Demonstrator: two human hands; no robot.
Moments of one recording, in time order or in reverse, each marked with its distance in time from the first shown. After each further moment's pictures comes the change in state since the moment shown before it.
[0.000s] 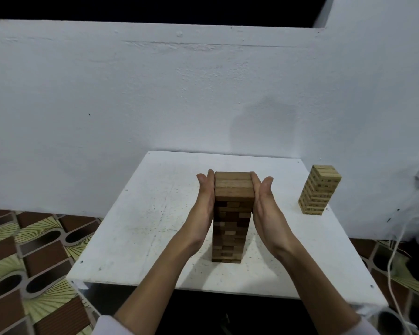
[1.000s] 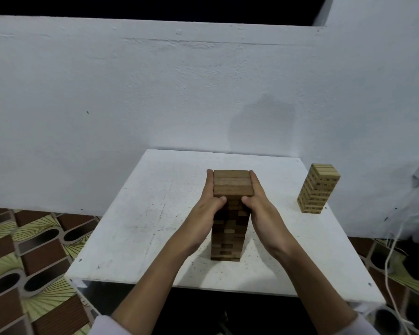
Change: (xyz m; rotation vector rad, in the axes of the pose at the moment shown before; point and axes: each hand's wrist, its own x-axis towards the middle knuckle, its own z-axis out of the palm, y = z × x) left_hand 0.013 -0.025 -0.012 0.031 -0.113 0.046; right_hand 0.003 0.012 -0.007 -0.111 0.014 -0.056
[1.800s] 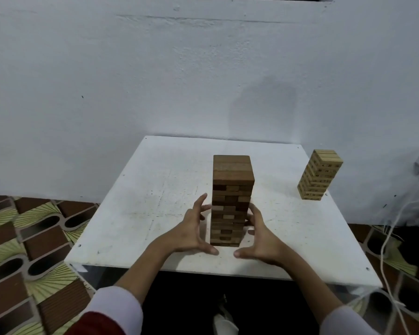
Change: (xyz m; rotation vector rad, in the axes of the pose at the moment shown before) left_hand 0.016 -0.106 -0.044 0.585 -0.222 -0.100; right_hand 0.002 0.104 -0.025 -0.445 -0.236 0.177
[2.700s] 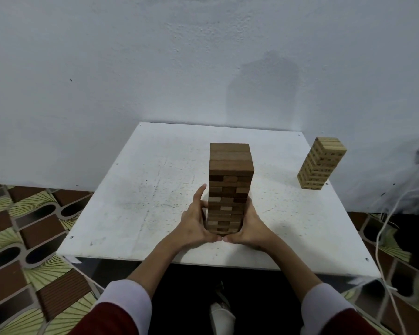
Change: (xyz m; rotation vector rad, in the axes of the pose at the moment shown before) left_hand 0.018 -0.017 0.032 -0.185 0.171 0.051; right_hand 0.035 0.022 0.017 0.003 0.124 -0.101
